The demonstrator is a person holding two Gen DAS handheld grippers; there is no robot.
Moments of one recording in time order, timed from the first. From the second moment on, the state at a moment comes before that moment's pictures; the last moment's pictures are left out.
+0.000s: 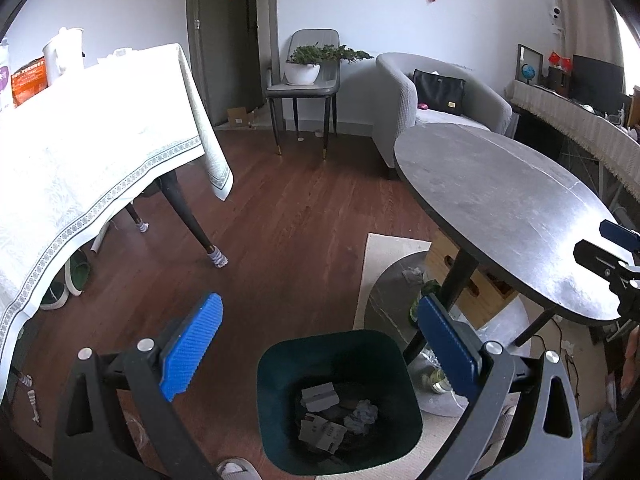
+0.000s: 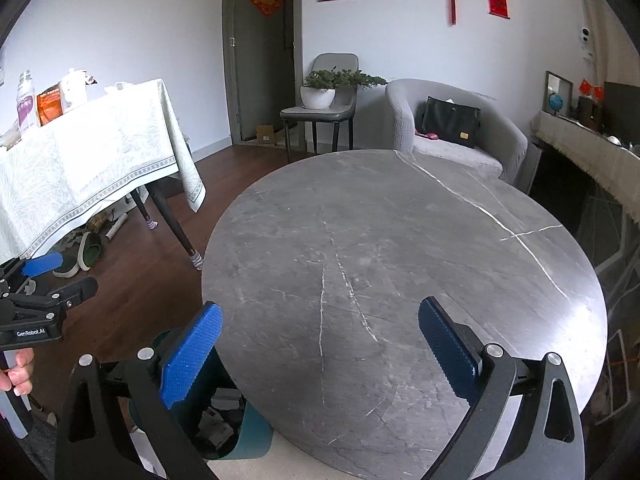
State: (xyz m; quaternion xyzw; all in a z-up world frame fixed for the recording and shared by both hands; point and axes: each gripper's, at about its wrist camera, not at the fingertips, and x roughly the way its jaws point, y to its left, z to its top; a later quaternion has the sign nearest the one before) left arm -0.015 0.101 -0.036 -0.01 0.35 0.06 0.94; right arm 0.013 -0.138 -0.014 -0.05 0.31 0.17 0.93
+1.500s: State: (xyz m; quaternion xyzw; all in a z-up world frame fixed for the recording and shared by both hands) left arm -0.013 0.094 -0.035 -0.01 0.34 0.05 0.94; right arm 0.012 -0.142 -0.009 -0.03 0.31 0.18 0.93
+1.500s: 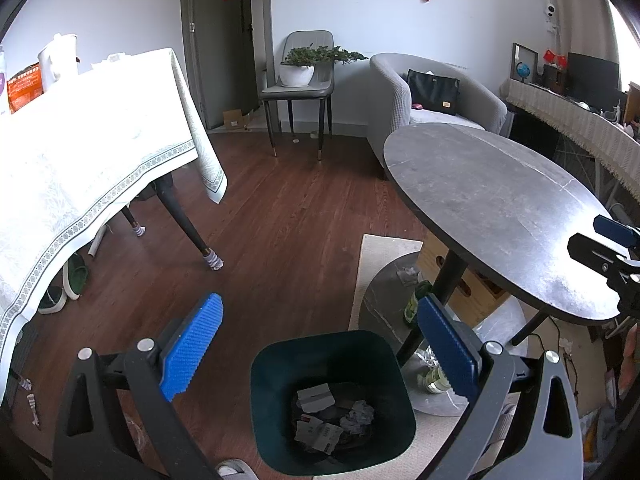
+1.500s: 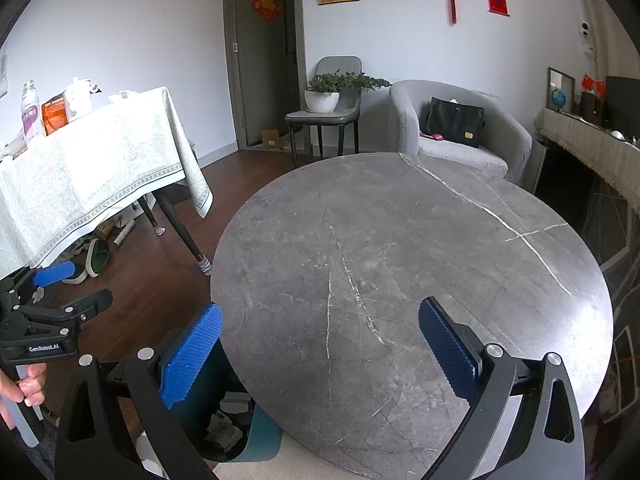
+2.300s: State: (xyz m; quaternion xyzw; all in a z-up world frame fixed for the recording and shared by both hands) left arm -0.014 0.089 -0.036 -0.01 0.35 0.05 0.94; right arm 0.012 -0.141 -0.009 -0.03 0.31 0.18 0.93
